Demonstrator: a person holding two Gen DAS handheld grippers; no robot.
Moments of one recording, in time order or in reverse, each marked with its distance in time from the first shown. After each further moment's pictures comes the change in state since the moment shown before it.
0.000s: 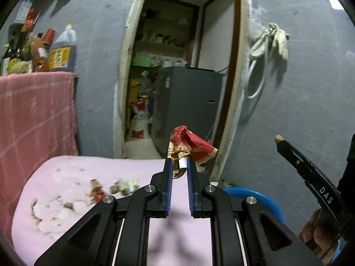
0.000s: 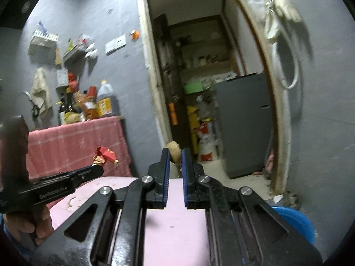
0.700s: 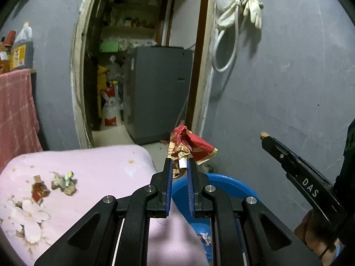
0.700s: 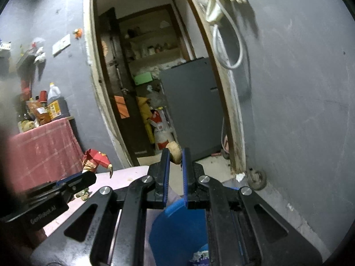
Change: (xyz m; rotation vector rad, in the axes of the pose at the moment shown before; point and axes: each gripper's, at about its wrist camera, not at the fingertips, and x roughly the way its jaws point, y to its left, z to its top) left arm 0.071 -0.080 -0.017 0.079 0.150 -0.131; right arm -0.010 -0.090 -0.015 0.151 0.113 -0.272
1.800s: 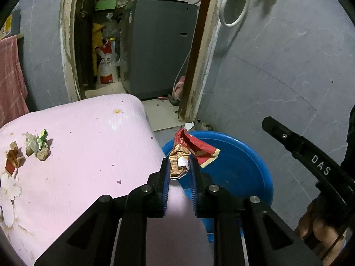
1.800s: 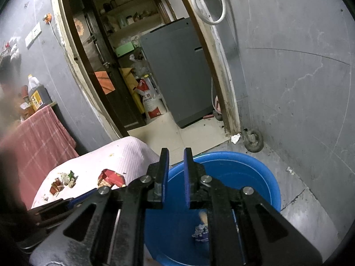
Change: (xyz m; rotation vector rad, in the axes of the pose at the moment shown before) left arm 0.064 0.003 -0.032 -0.047 0.280 0.001; right arm 0.046 -0.022 -0.016 0.099 0.224 -0.048
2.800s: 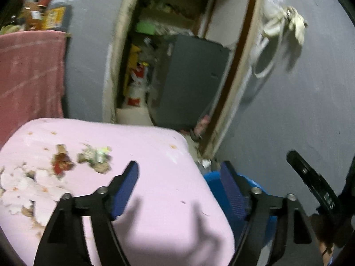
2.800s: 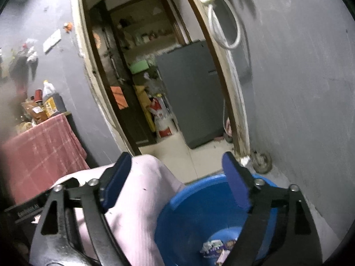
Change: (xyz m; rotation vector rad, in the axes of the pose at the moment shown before) left arm -0.085 0.070 -0.002 -0.197 -0.268 0.097; right arm -0.027 0.035 -0.002 -0.078 -0.189 0.082
